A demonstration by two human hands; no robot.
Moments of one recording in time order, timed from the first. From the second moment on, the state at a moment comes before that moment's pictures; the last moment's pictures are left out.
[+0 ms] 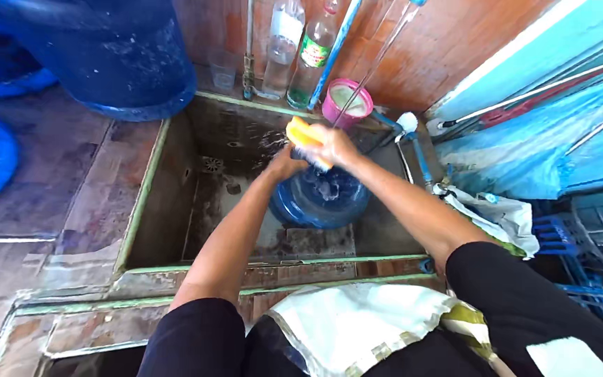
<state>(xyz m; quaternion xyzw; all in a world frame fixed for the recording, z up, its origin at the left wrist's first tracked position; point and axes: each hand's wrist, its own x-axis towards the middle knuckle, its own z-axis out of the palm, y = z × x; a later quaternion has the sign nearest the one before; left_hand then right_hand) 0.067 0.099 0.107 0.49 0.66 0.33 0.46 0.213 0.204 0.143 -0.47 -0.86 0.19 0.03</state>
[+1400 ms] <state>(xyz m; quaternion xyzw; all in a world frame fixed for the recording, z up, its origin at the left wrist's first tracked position) 0.108 0.078 0.120 0.42 0.68 0.33 0.51 0.231 0.184 0.146 -0.49 -0.85 0.17 0.02</state>
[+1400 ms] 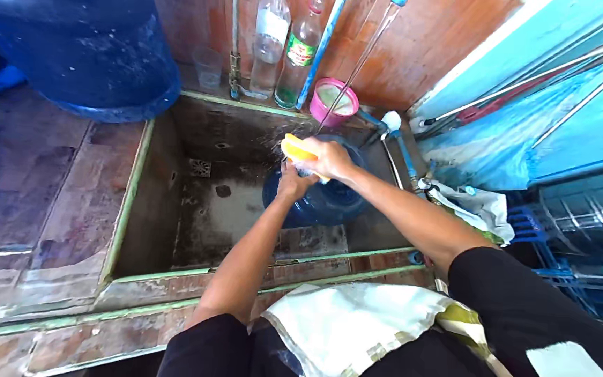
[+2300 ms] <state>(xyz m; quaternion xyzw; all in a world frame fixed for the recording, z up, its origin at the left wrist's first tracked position) 0.088 0.179 0.092 0.79 0.57 0.08 0.19 0.341 0.207 0.086 -0.57 -0.57 0.52 0.29</state>
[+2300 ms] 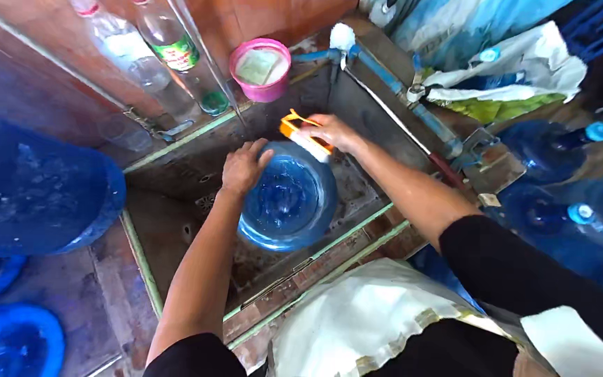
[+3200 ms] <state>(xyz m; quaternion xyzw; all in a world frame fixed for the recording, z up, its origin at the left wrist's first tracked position) 0.150 0.129 0.064 0.77 0.57 0.15 0.22 0.196 0.284 0.157 -0.56 -0.77 0.31 0.03</state>
